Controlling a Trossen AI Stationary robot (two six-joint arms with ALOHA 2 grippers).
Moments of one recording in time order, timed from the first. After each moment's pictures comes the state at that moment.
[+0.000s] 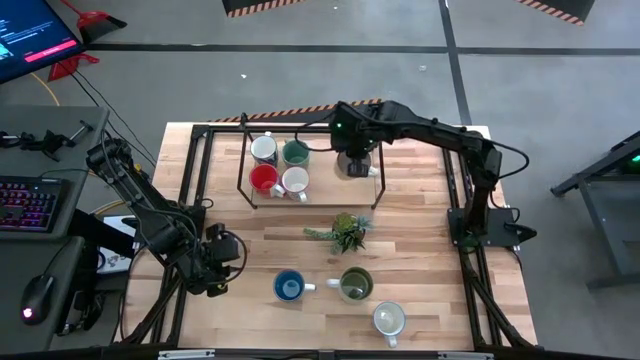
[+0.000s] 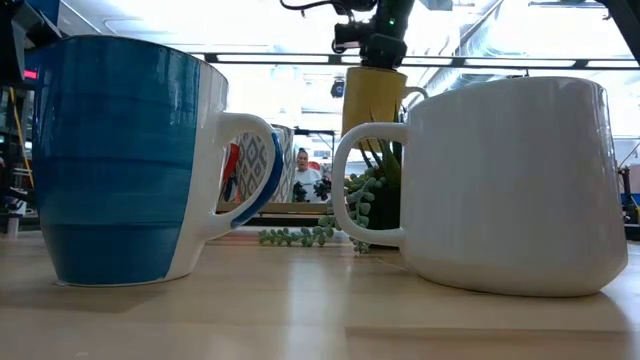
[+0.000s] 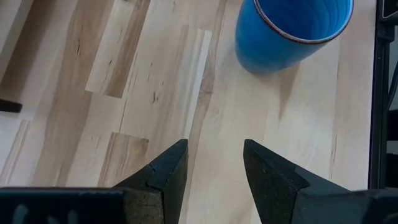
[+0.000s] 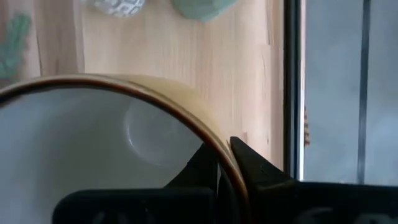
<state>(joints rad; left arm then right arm) -0.86 1.15 0.86 -0.89 -0.42 -0.99 -0.34 1.87 1.92 -1.23 0.14 -0.36</state>
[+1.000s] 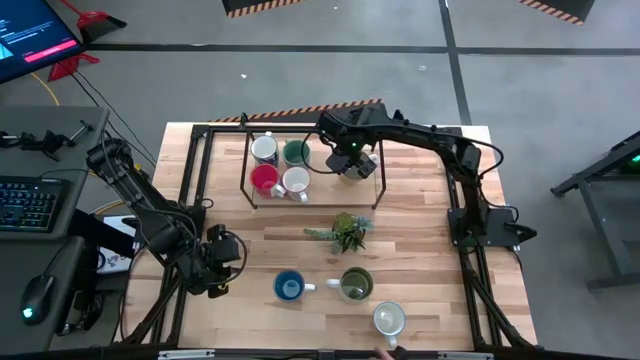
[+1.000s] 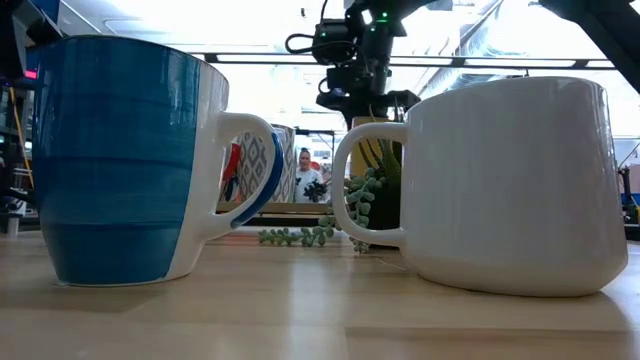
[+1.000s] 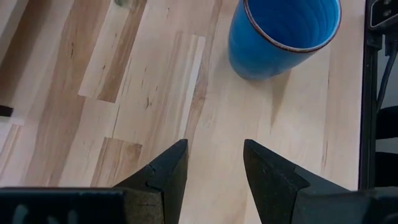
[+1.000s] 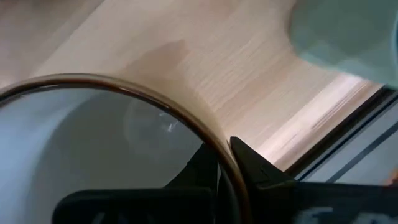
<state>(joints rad) -0.86 1.15 0.86 -0.86 -0.43 -0.99 -0.37 2.04 1.92 -1.20 0.03 -1.23</state>
